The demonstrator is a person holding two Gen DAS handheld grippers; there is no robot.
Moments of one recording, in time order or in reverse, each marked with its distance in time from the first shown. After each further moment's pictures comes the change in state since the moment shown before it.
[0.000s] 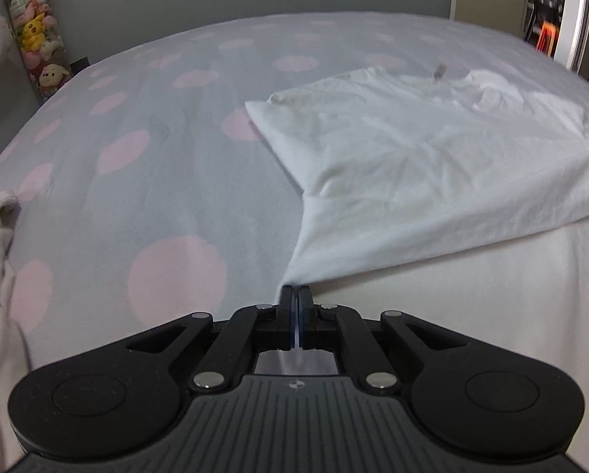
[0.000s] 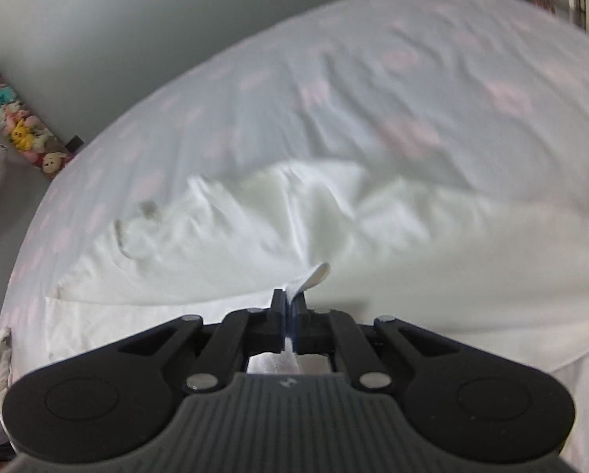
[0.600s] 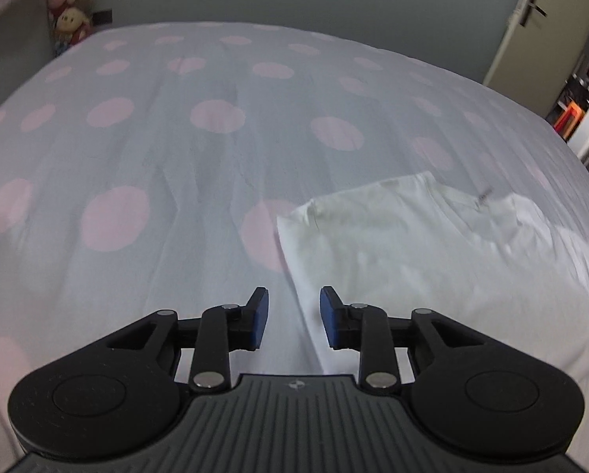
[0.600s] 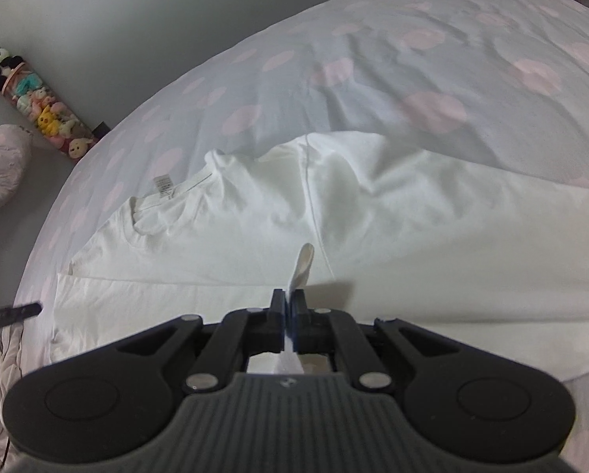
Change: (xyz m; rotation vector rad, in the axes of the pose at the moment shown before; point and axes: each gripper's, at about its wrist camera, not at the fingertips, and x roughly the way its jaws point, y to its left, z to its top) left arm 0.053 0.054 0.119 -0.287 0.005 -0.102; right arm 0.011 0.004 -0.021 -0.056 0.010 0.101
